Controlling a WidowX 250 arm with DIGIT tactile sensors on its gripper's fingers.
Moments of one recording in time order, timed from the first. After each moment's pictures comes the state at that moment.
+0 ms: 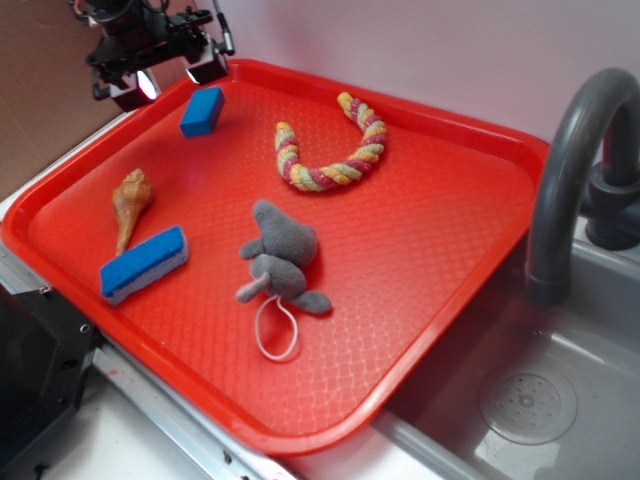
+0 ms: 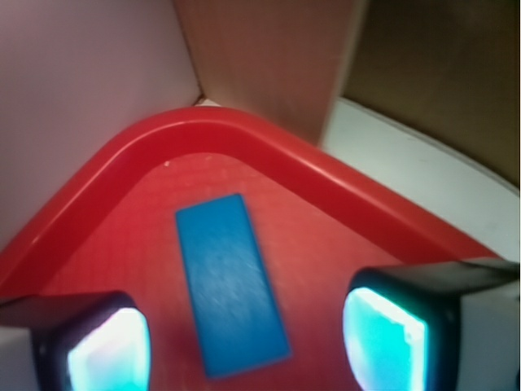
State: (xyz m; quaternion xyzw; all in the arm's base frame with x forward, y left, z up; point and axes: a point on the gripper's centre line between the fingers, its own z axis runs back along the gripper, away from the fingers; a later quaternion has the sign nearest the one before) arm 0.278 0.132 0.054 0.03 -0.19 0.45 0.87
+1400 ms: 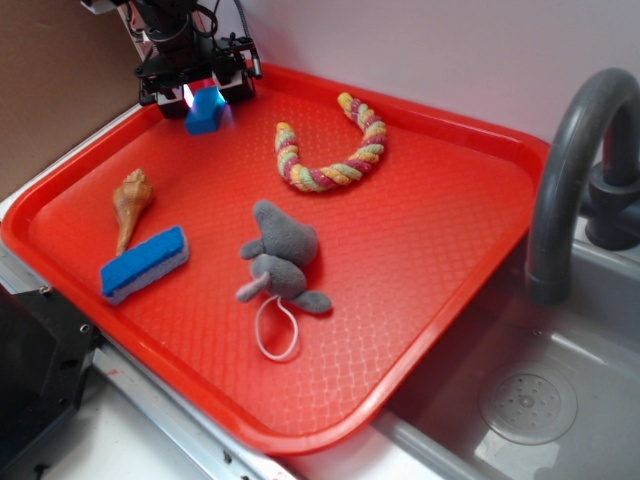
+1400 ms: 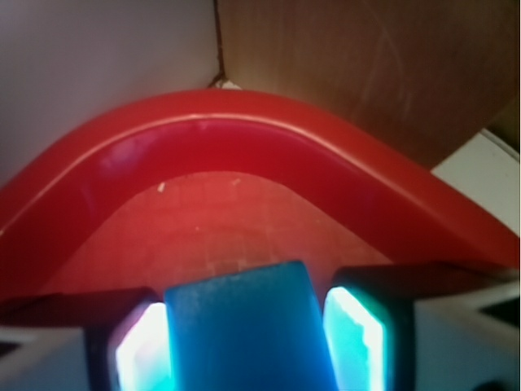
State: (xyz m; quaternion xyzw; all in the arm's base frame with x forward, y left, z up) arm 0.307 0.143 0.009 0.06 -0.15 0.44 0.88
